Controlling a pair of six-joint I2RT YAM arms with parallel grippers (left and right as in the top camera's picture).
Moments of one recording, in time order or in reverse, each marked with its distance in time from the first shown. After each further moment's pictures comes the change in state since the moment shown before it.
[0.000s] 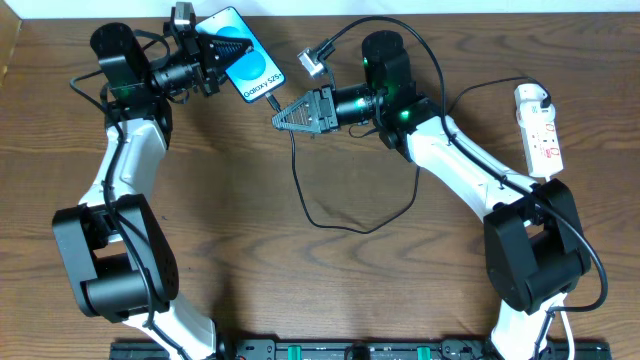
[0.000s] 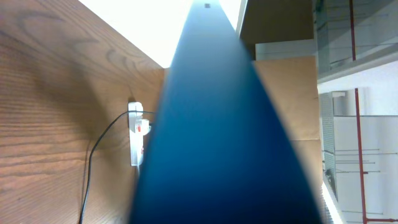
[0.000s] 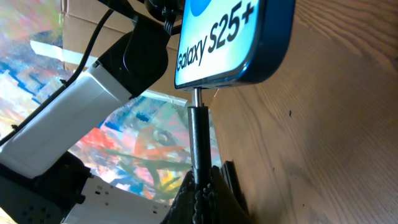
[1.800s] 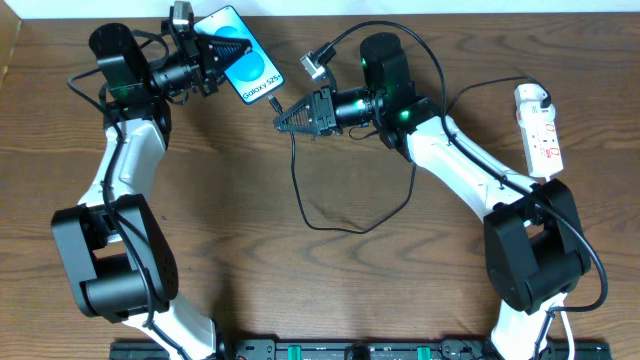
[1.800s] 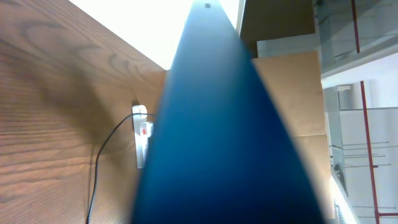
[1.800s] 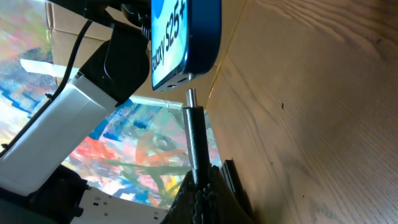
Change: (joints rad) left arm 0.005 0.000 0.000 -0.005 0.003 0.055; right arm 0.000 0.000 0.000 -0.075 0.038 0.017
